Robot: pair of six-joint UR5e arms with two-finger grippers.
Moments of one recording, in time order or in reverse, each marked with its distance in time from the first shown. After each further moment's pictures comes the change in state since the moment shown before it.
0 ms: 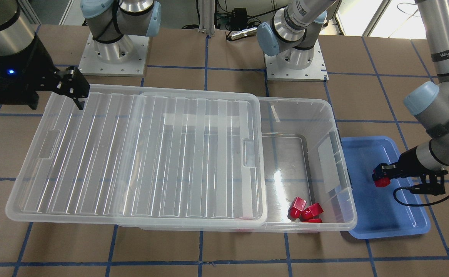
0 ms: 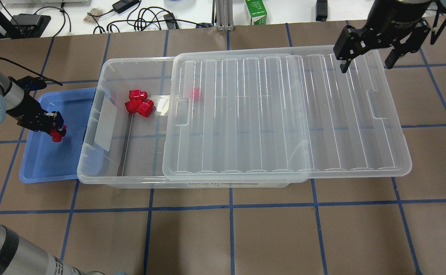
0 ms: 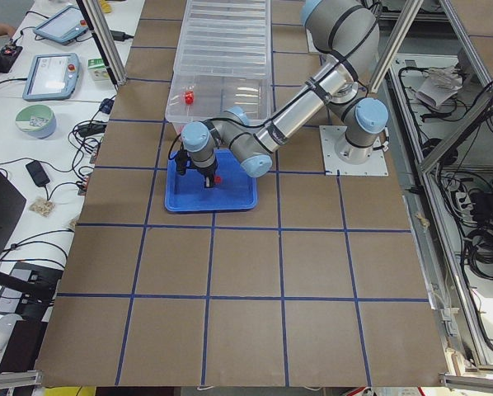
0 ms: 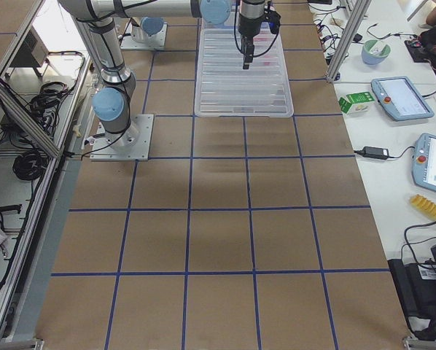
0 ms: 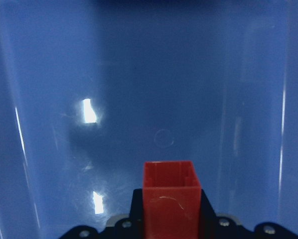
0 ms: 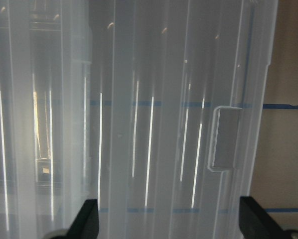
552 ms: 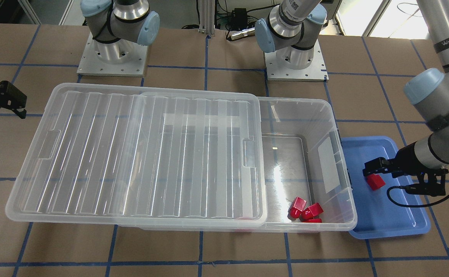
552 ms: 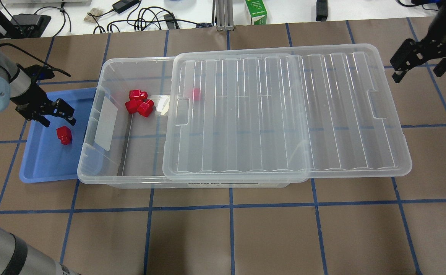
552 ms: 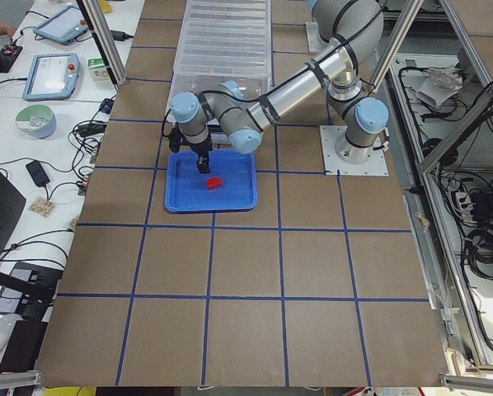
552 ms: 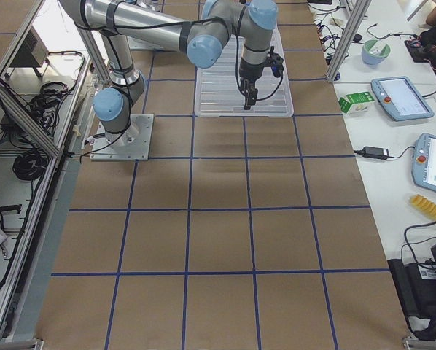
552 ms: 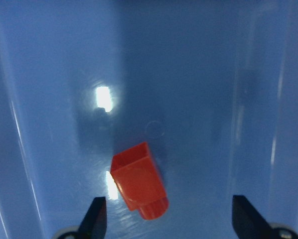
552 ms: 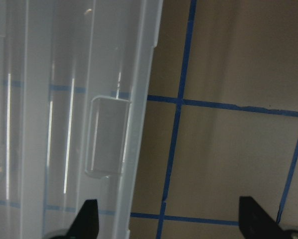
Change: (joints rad) left arm -0.136 0.087 0.132 -0.228 0.023 -0.117; right arm -0.271 0.007 0.141 -0.137 -0.006 -0.362
